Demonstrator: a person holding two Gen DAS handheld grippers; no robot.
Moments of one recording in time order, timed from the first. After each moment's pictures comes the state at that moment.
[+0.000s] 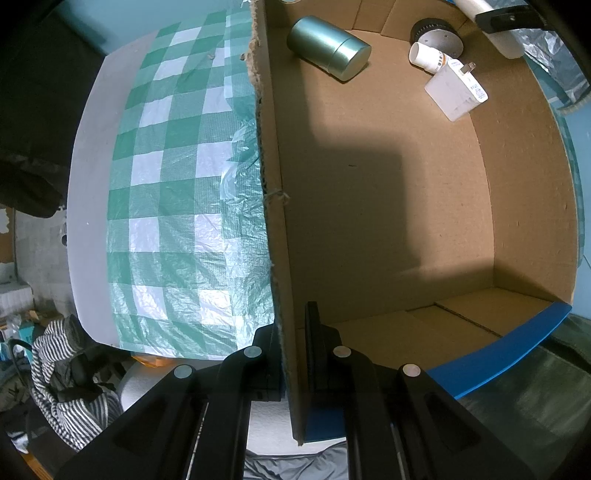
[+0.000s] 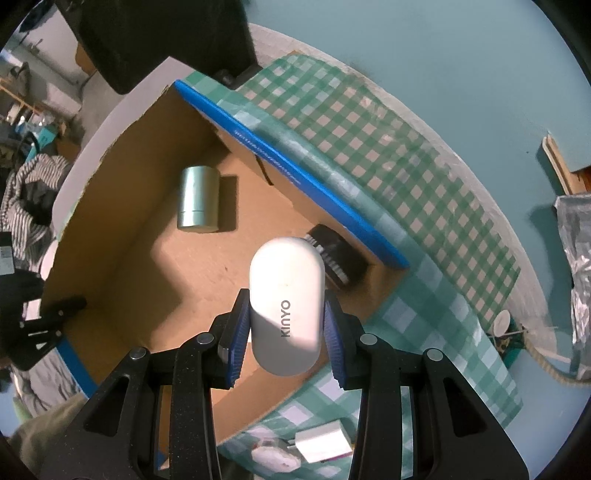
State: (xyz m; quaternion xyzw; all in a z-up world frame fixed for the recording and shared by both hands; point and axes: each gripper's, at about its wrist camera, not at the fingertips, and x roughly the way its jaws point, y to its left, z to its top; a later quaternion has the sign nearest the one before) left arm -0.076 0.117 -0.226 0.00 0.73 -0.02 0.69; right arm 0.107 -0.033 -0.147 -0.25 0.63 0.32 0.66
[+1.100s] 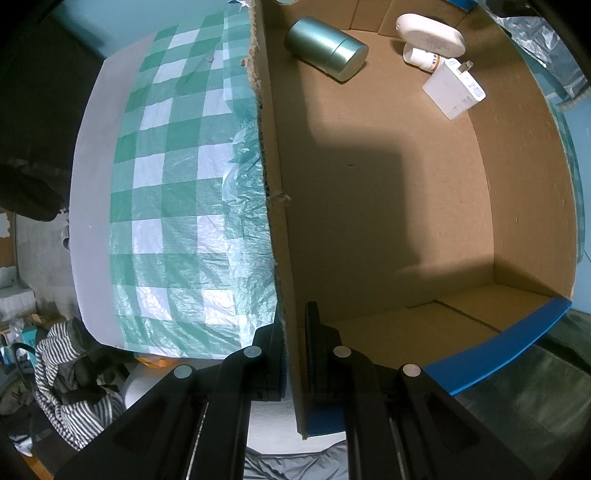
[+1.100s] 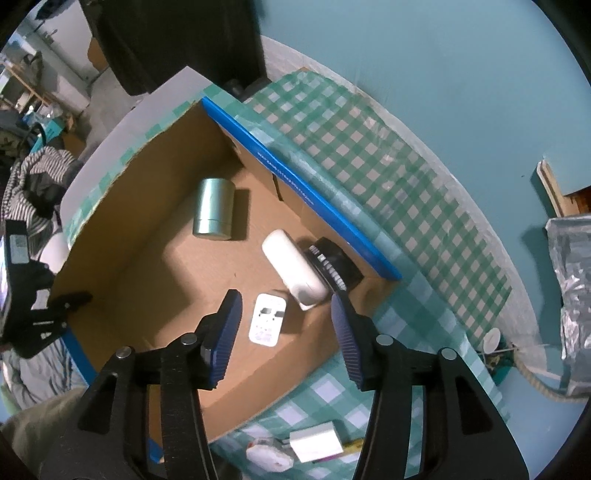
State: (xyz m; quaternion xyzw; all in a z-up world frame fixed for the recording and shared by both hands) left arm -0.075 0.117 -0.223 0.00 0.73 -0.02 0.69; right arm 0.096 -0.030 -0.119 -0.27 0.60 0.33 0.68
